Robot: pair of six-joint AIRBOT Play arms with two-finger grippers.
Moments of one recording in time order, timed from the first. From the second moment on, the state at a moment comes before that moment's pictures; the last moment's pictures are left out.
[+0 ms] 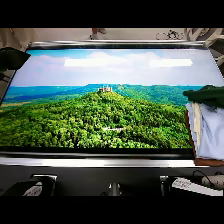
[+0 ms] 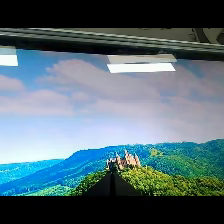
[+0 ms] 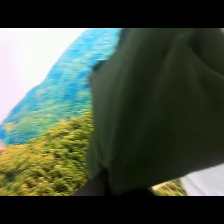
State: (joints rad) left arm 0.07 -1.05 1.50 1.03 -1.03 -1.35; right arm -0.84 -1.42 1.98 -1.11 1.81 1.74
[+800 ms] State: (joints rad) left arm 0.07 -1.05 1.50 1.03 -1.01 -1.33; right arm -0.85 -1.23 1.10 -1.58 1.65 1.74
